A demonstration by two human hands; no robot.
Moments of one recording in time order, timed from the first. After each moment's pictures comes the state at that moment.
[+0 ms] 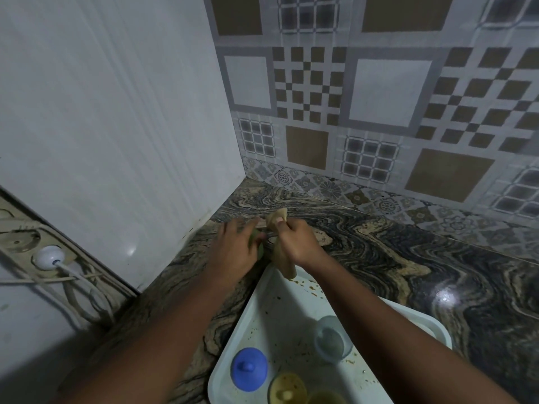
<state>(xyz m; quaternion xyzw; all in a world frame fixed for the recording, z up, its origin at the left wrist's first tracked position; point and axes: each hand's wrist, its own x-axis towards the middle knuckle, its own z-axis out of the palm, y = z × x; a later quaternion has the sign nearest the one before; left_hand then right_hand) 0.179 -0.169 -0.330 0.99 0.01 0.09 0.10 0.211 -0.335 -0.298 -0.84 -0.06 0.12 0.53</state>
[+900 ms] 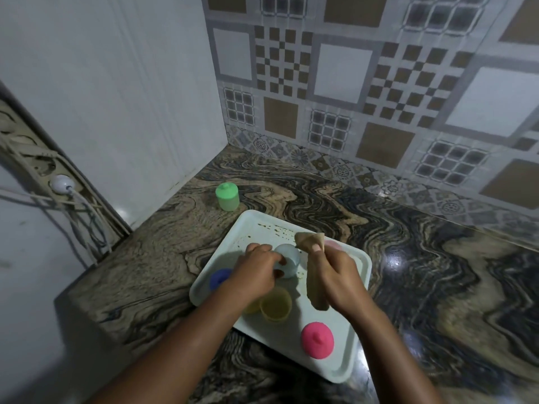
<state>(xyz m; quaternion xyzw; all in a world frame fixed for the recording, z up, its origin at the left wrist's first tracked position) 0.015 -0.303 -0.320 0.98 -0.06 -0.10 0.16 0.003 -0.490 -0.283 -0.85 -0.04 0.04 0.52</state>
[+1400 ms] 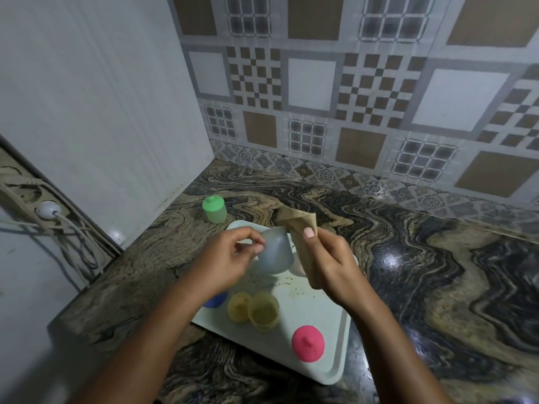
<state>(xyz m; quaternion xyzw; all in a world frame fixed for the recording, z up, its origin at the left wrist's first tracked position) -0.007 -0.296 -0.220 0.89 -0.01 -0.02 0.46 -0.002 -0.506 -0.231 -0.76 -0.12 0.00 0.64</state>
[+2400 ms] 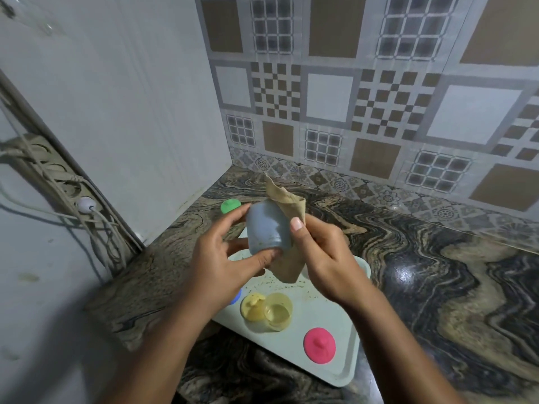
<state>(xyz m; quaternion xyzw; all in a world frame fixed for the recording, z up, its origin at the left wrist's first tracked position) -0.067 -0.305 -0.169 0.74 0.01 0.12 0.66 -0.020 -0.474 -0.184 -0.73 -0.26 -0.03 0.64</state>
